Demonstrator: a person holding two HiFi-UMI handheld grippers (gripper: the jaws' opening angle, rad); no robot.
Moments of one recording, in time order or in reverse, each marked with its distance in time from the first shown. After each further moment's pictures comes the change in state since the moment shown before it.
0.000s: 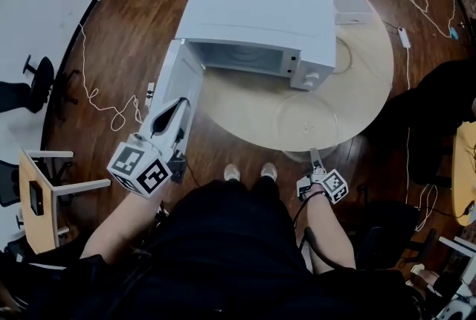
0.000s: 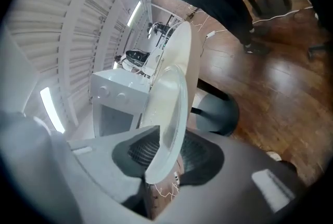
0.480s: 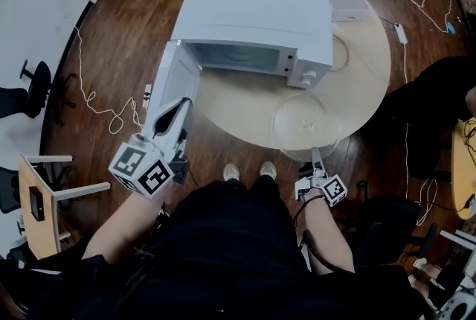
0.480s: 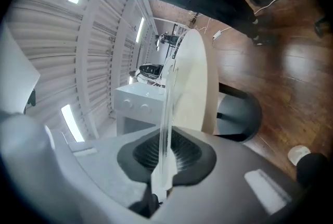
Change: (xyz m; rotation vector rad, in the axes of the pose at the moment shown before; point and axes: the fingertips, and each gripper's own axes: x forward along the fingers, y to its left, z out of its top) left arm 0.007 -0.007 0.000 -0.023 -0.005 -0.035; right arm -0.017 0.037 0.005 0.102 -0.105 0.183
